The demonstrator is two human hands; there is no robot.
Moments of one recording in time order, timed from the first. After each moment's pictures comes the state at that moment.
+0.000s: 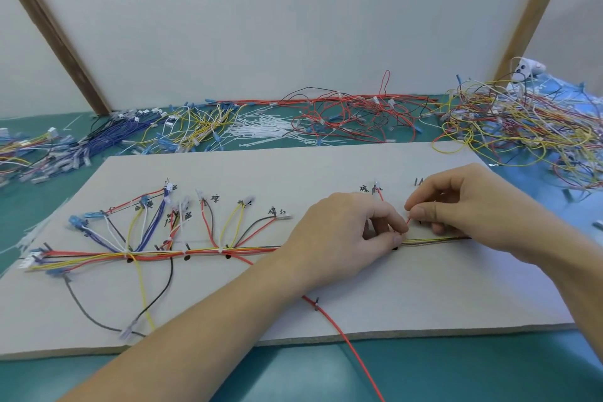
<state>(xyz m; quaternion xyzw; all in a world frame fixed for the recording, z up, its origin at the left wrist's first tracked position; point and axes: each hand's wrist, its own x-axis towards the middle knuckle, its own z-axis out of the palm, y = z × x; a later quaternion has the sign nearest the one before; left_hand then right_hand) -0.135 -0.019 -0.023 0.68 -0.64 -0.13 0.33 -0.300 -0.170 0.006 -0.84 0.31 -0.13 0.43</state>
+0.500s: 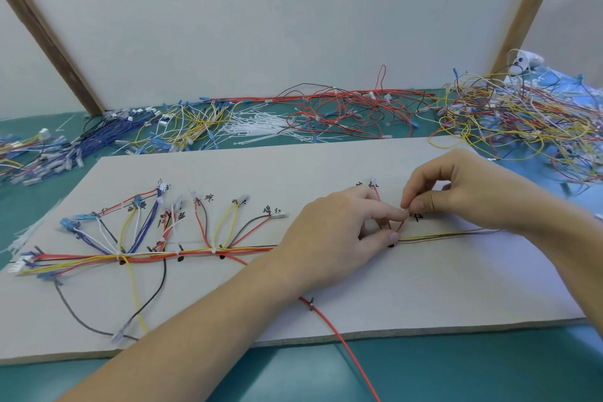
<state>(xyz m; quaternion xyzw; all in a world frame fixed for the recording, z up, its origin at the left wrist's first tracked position) -0.136 -0.019 -0.025 0.68 -0.66 -0.12 0.30 -0.290 -0.188 0.016 -0.90 0.22 -0.09 0.36</state>
